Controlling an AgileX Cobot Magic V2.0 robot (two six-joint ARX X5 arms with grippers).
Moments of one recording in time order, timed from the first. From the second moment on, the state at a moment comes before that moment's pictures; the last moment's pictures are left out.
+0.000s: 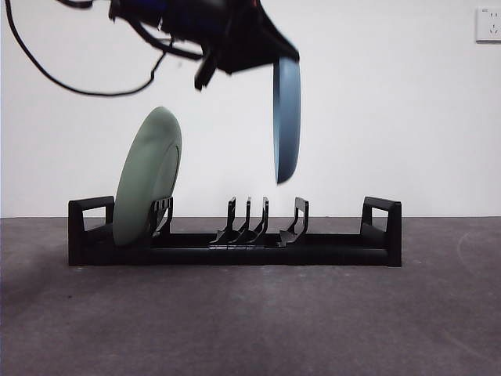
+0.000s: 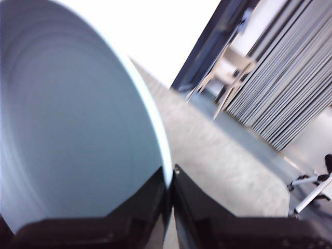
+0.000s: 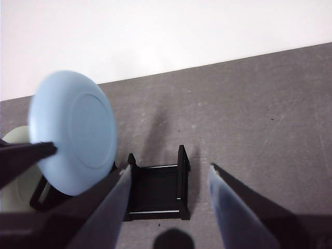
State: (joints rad) left arm -0.57 1.67 1.20 0.30 0.47 -0.42; right arm 0.30 0.79 1.08 -0.63 0.11 0.25
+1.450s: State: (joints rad) left arm -0.63 1.76 1.20 0.15 0.32 -0.37; right arm 0.30 0.79 1.08 -0.63 0.11 0.24
